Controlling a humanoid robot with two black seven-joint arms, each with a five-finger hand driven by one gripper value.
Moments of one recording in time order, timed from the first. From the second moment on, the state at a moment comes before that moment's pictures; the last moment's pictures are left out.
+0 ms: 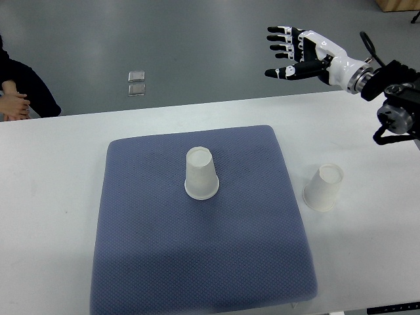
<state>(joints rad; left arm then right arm) -0.02 0.00 -0.07 -0.16 0.11 0.06 0.14 1.17 -0.62 0.05 1.04 -0.32 0.07 0.38</state>
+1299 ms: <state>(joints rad) -0.02 0.00 -0.07 -0.16 0.12 0.06 0.14 1.18 -0.85 -0.13 1.30 -1.55 0.25 0.38</state>
